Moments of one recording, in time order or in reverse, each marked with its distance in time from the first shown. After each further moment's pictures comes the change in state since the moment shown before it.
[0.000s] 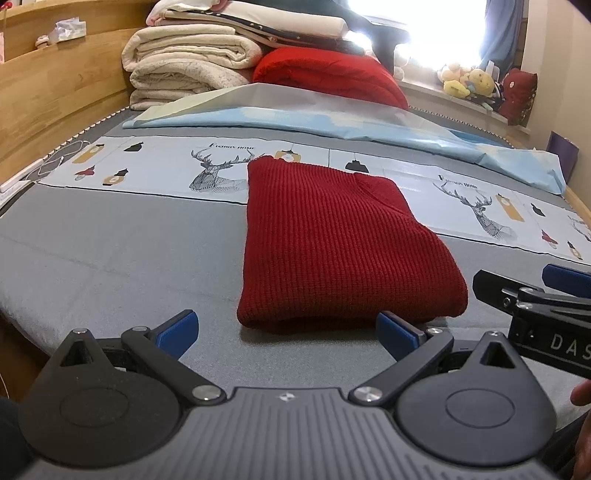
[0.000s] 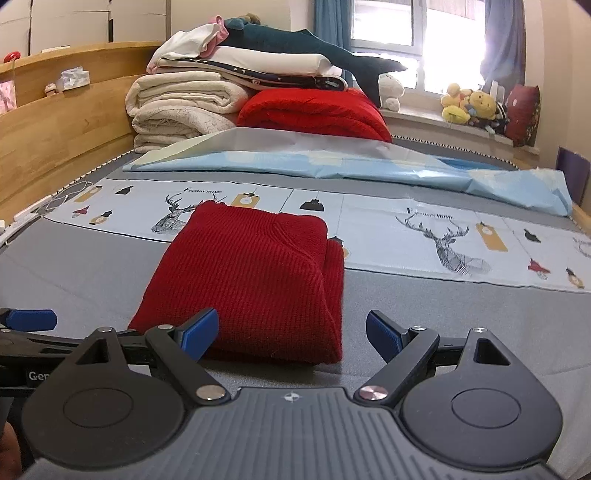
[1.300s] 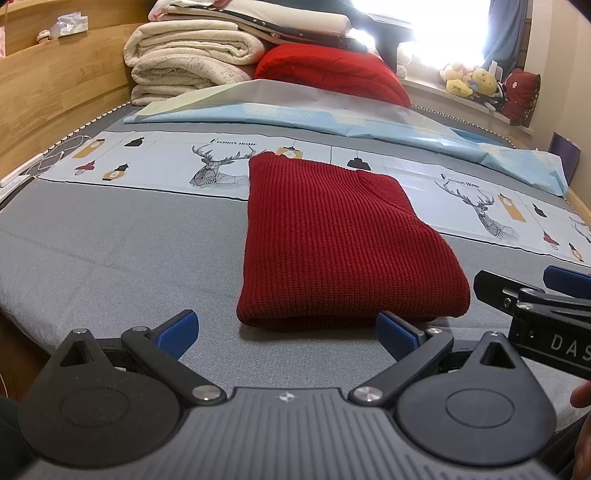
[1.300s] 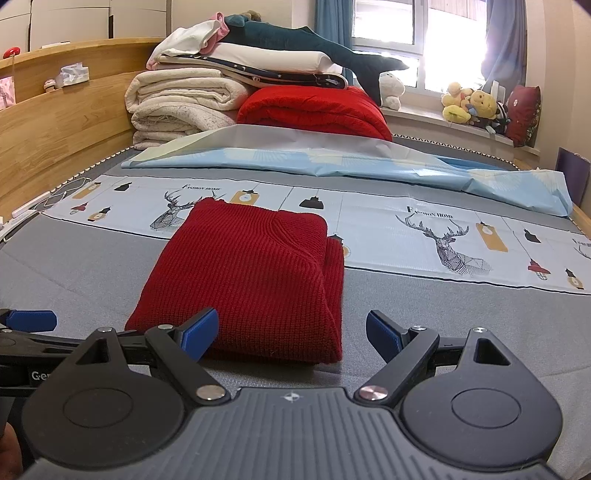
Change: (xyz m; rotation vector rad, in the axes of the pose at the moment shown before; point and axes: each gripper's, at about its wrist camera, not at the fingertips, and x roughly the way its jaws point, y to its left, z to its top) left arm 0.004 0.003 -0.001 -0.010 0.007 -0.001; right arm 0.001 -0.001 0.000 -0.003 0.005 -0.002
